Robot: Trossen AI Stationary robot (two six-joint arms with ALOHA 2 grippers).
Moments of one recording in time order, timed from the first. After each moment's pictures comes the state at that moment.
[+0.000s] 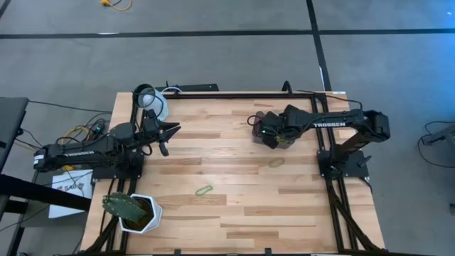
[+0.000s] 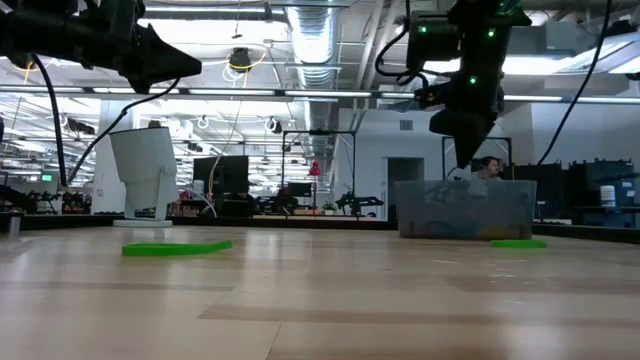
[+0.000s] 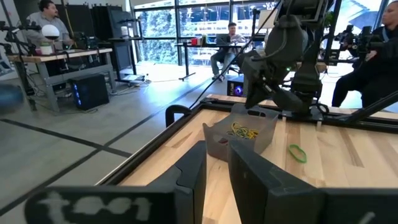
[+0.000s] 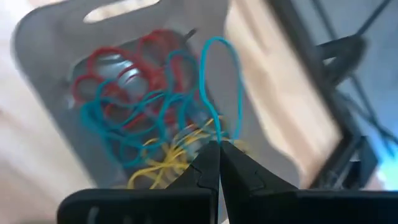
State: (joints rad) left arm 0.20 0.41 0.26 0.17 -0.20 0.02; right arm -0.18 1.51 1.07 -1.01 0.51 0.38
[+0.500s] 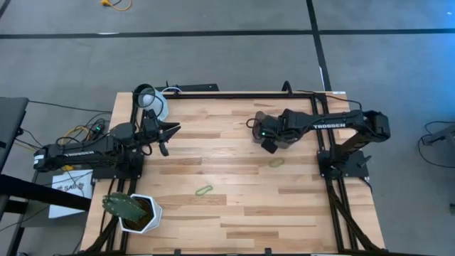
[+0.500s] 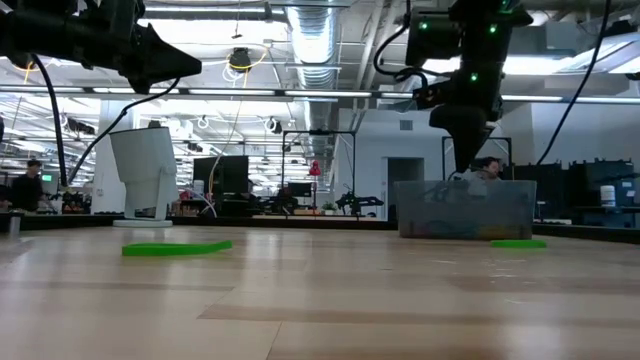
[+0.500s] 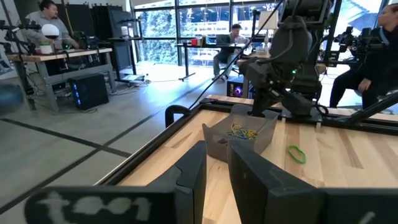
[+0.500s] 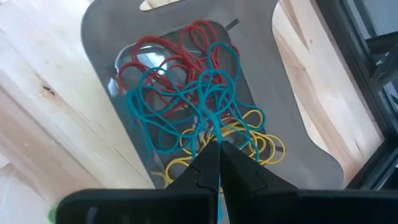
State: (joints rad) left arm 0.20 0.41 0.26 0.17 -0.20 0.01; right arm -0.16 1.51 1.06 -0.98 0.40 0.38
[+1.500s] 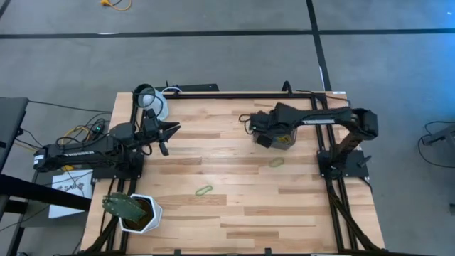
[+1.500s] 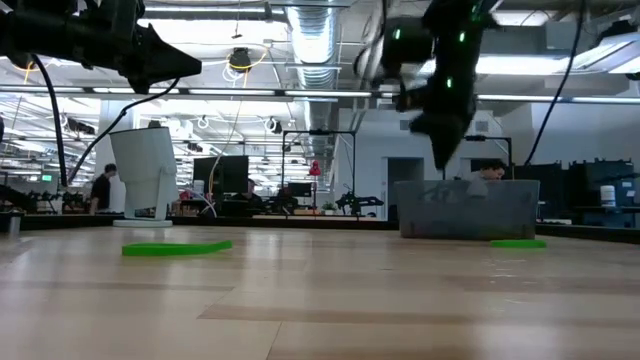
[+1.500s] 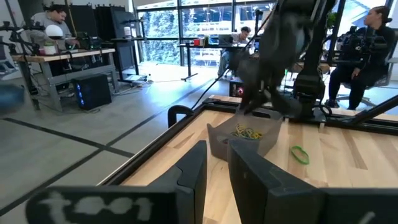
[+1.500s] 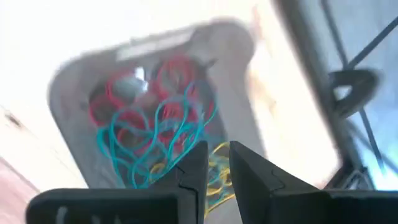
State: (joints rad) left arm 0.20 0.41 0.26 0.17 -0.21 0.02; right arm -0.21 1.63 1.19 -1.01 0.47 0.26
